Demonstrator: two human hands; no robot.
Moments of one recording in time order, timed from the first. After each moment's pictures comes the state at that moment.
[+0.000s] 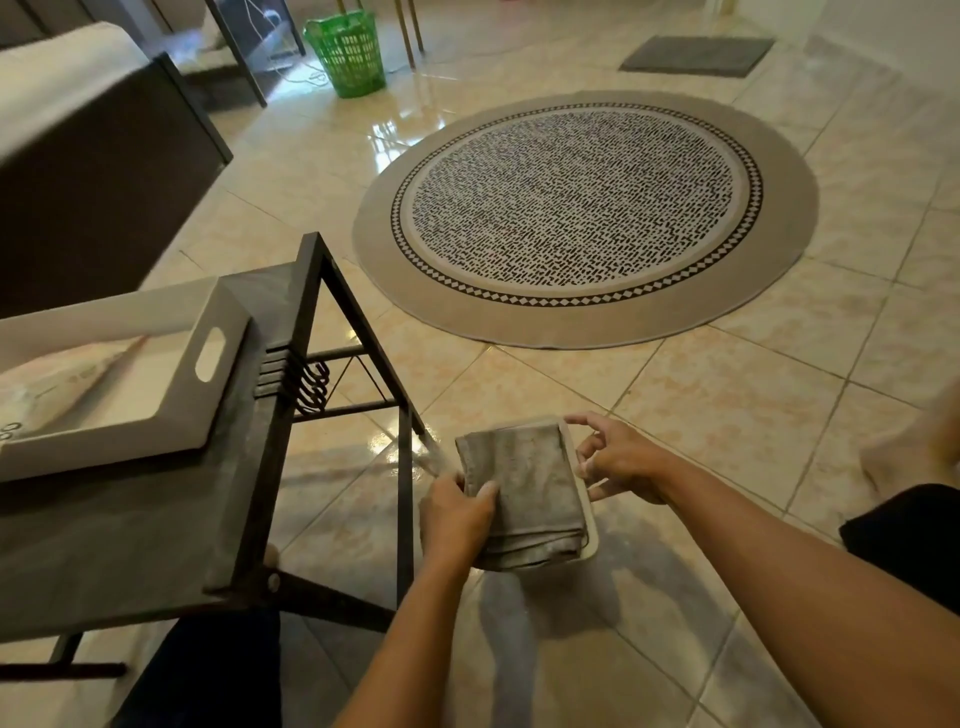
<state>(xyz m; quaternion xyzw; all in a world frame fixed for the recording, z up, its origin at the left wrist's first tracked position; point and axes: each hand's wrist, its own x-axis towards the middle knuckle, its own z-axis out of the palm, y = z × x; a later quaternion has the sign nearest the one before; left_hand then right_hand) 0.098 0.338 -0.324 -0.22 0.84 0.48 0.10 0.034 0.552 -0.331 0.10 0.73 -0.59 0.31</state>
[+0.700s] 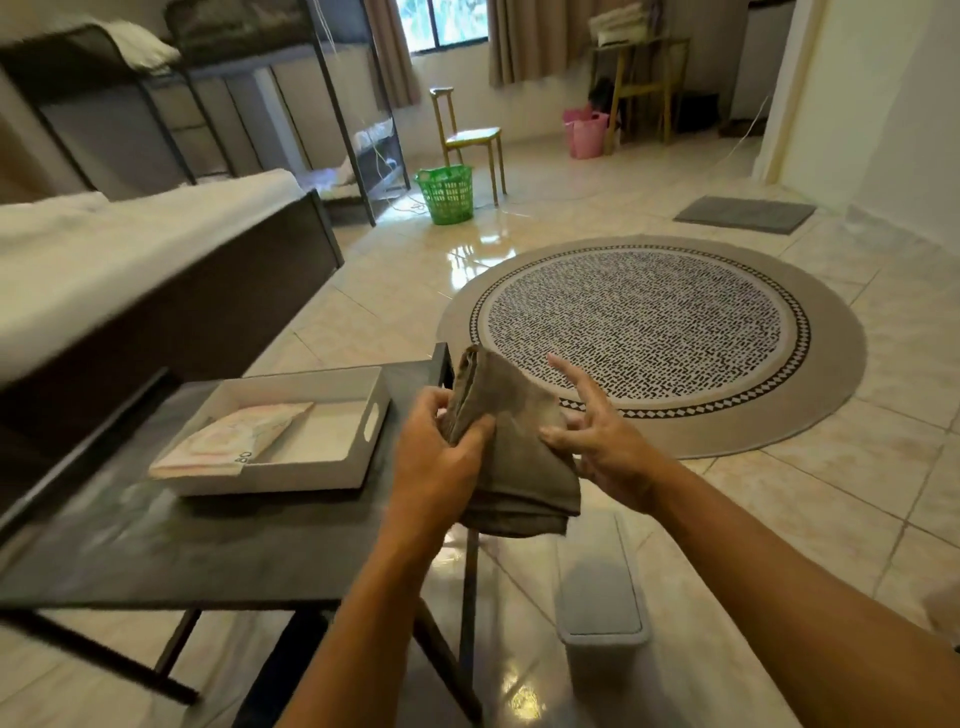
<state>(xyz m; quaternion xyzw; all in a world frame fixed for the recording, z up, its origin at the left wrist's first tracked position) 0.125 0.282 -0.089 -0.03 0.80 0.57 -0.16 0.057 0.465 -0.126 -0.12 0.59 -0.77 0.22</state>
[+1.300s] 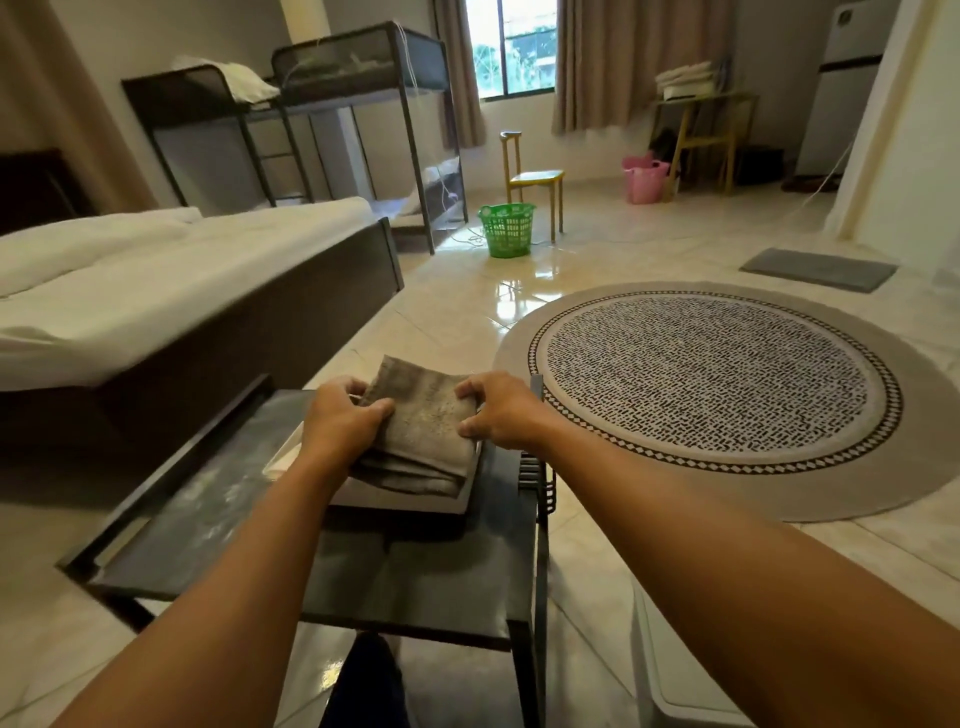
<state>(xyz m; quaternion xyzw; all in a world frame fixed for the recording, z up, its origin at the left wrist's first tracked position) 0.075 0.060 -0.057 -0.22 0.85 0.44 -0.18 0.010 0.249 -0.064 -0.25 0.86 -0.44 0.10</state>
